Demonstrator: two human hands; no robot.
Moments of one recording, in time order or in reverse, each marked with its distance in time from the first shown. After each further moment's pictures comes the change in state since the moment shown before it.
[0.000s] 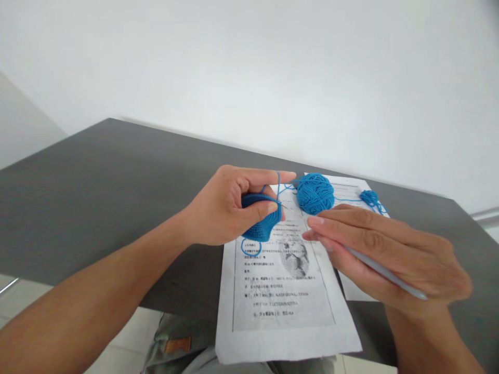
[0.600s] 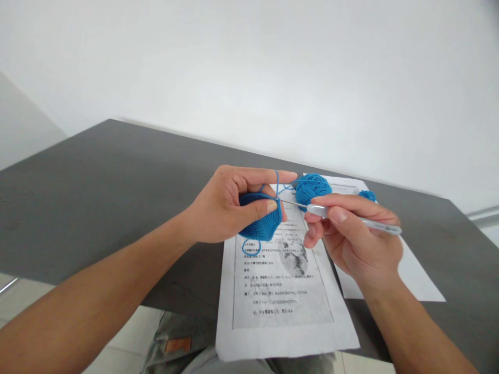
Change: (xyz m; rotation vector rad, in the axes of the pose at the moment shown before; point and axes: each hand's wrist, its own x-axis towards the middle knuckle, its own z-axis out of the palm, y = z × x) left_hand -0.001 -0.005 0.000 -0.140 -0.016 0.037; right_hand 0.006 0.004 0.034 1.024 0.246 0.740
